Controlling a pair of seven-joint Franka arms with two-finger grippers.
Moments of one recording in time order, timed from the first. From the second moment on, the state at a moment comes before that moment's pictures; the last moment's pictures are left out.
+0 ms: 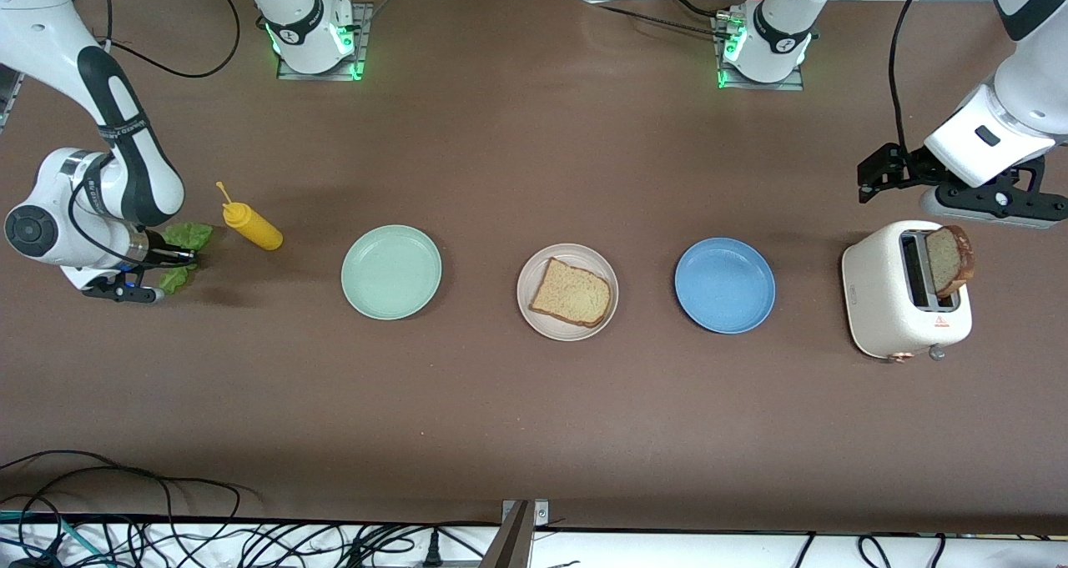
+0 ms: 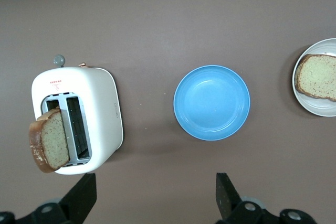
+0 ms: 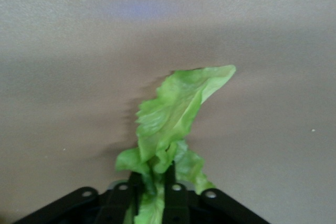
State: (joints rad) left arm 0.00 0.02 -0.09 -1.67 0.04 1.68 0.05; right arm -0.31 0.52 0.01 -1.98 -0.21 2.30 -0.03
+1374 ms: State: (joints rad) left arm 0.00 0.02 -0.09 -1.67 0.04 1.68 0.05; right arm 0.23 0.42 0.26 -1.39 -0.02 1.61 0.80
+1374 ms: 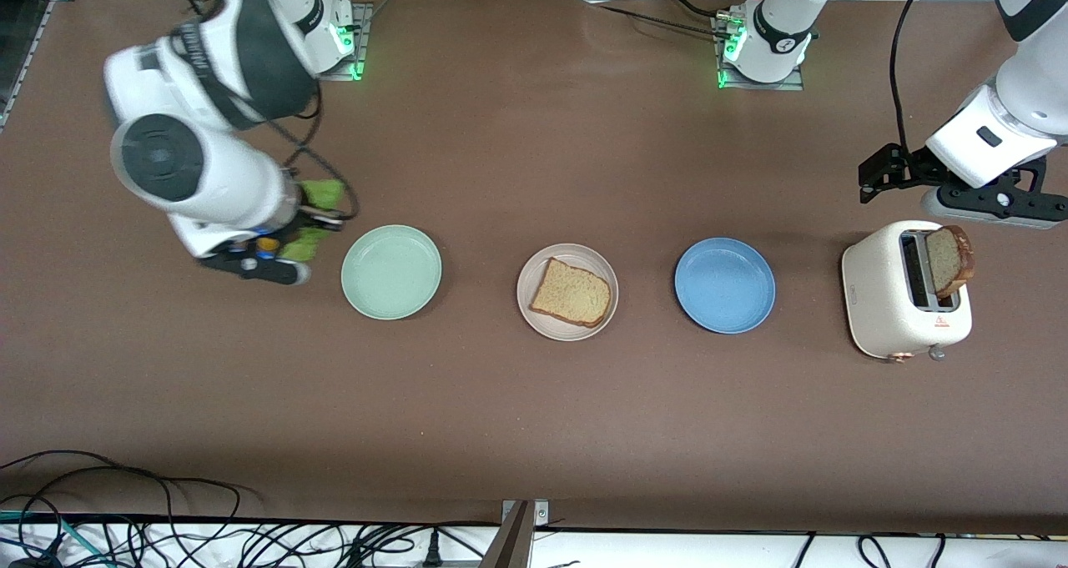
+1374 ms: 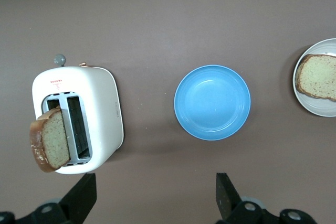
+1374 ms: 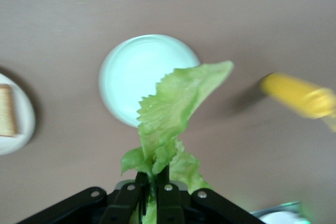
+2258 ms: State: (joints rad) left arm 0.00 0.02 -0.09 -1.67 0.04 1.68 0.05; right arm 0.54 0.88 0.26 -1.27 0.13 2.48 1.58
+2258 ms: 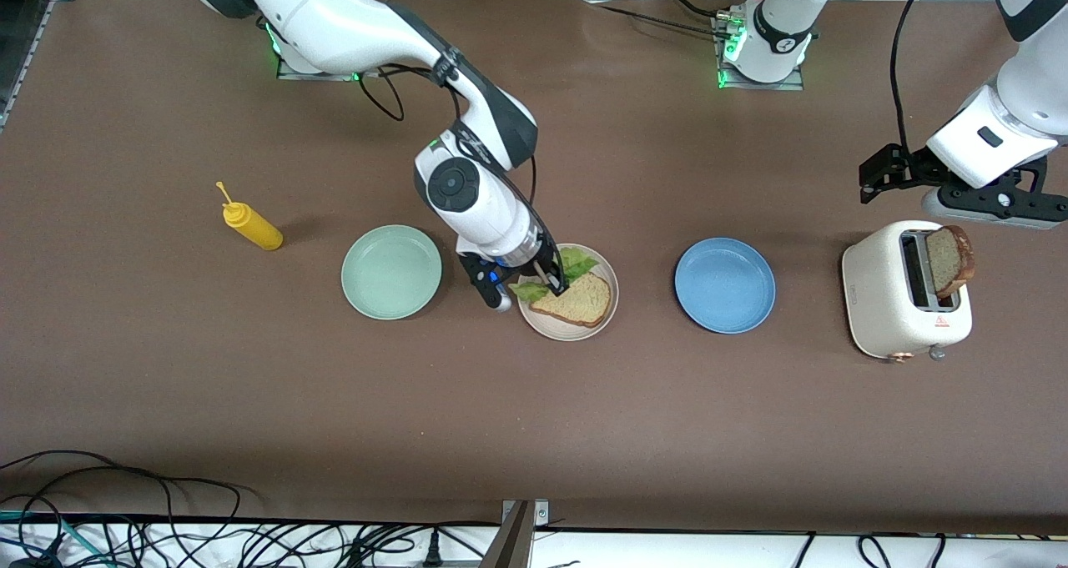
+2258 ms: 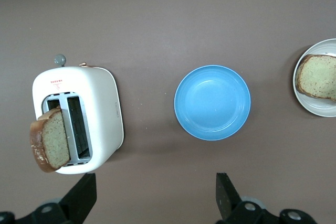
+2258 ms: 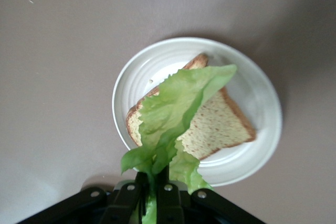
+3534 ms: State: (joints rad) left arm 0.00 0.02 -0.09 -1.67 0.04 1.68 0.05; right arm 0.55 0.98 0.25 -1.20 0.15 2.50 1.59
